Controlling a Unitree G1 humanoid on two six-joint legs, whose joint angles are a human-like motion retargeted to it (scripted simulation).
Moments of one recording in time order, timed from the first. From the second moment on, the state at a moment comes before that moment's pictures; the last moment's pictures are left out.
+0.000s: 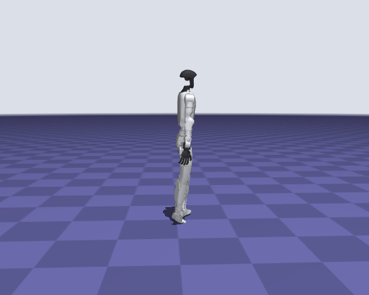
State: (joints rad) left arm -0.06 0.11 0.34 1.59 0.02 0.06 0.02; right arm 0.03 -0.15 -0.27 1.60 -0.49 0.05 -0.01; waist 0.02 -0.10 -0.10; left_leg -0.14 0.03 0.98 0.22 -0.11 0.11; right_leg 0.05 -0.13 -1.21 0.01 -0.17 0.04
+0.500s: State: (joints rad) left arm -0.06 0.11 0.34 1.60 0.06 0.09 -0.11; right arm -0.04 -0.12 -0.25 1.57 -0.52 0.01 0.00; waist -0.01 0.02 -0.05; left_leg -0.26 -0.05 0.14 0.10 0.04 0.17; right_leg -0.24 -0.09 -0.42 0.39 -0.14 0.04
